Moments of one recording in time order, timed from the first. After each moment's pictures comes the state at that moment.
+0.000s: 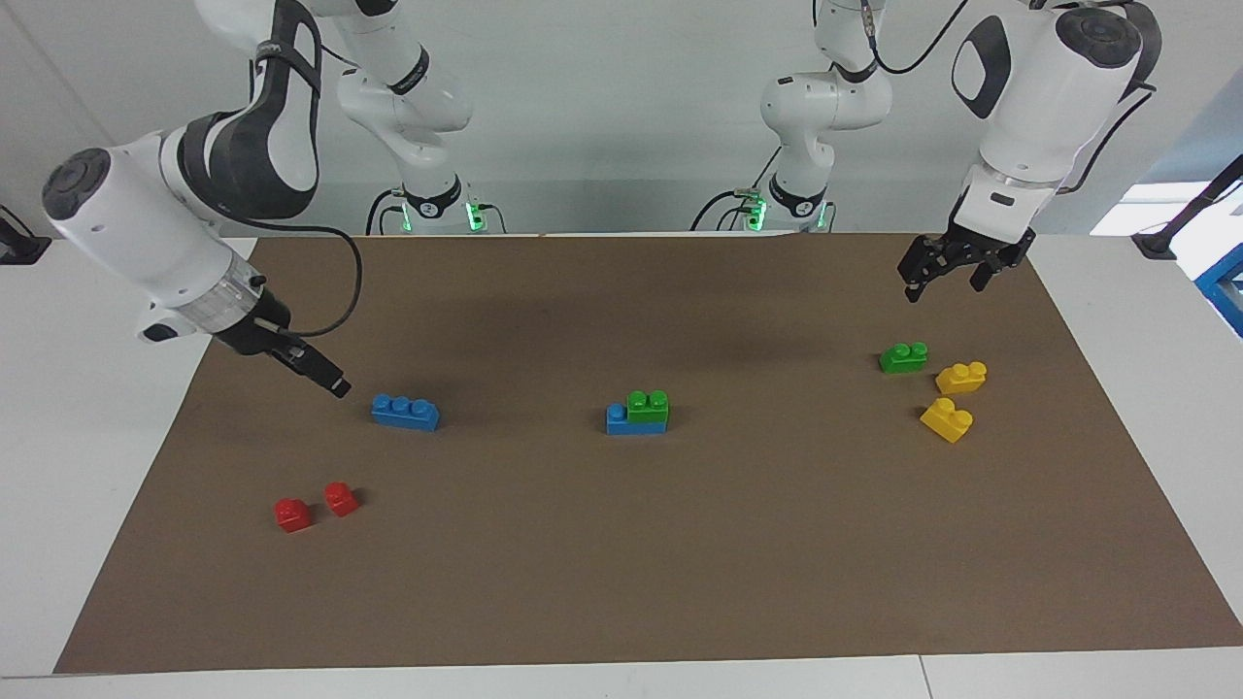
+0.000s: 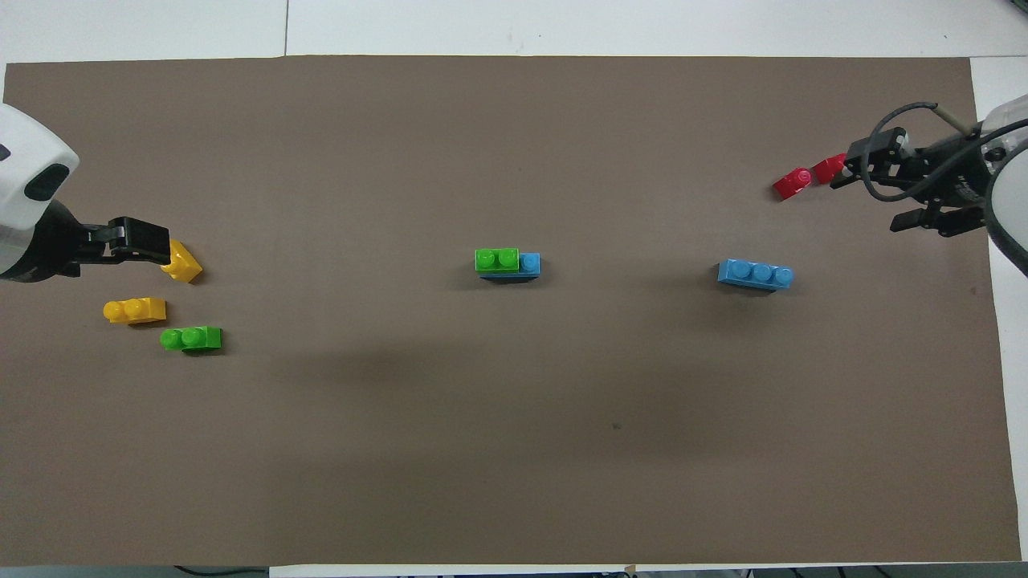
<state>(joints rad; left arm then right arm) 0.00 -0.07 -0.09 -1.78 0.05 1.73 -0.16 -0.16 0.17 0.06 -1.63 0.20 1.80 0.36</state>
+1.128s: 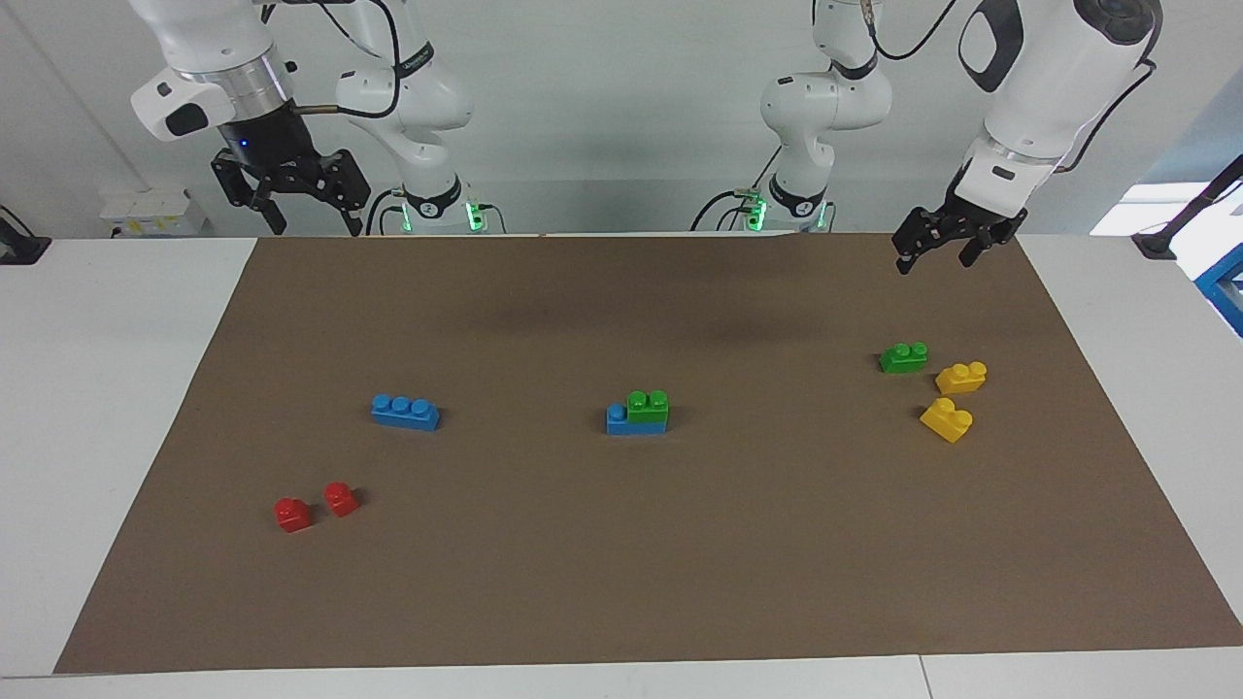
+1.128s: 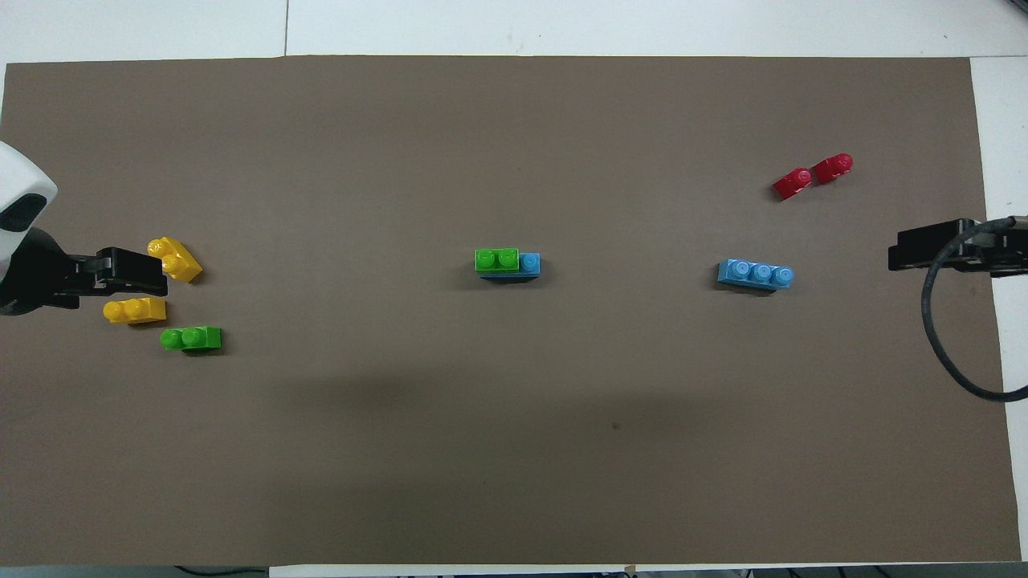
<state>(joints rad) 0.00 -0.13 -0.07 -1.81 -0.02 1.66 -0.13 -0.06 -0.12 0.09 -1.63 0.01 1.56 0.12</state>
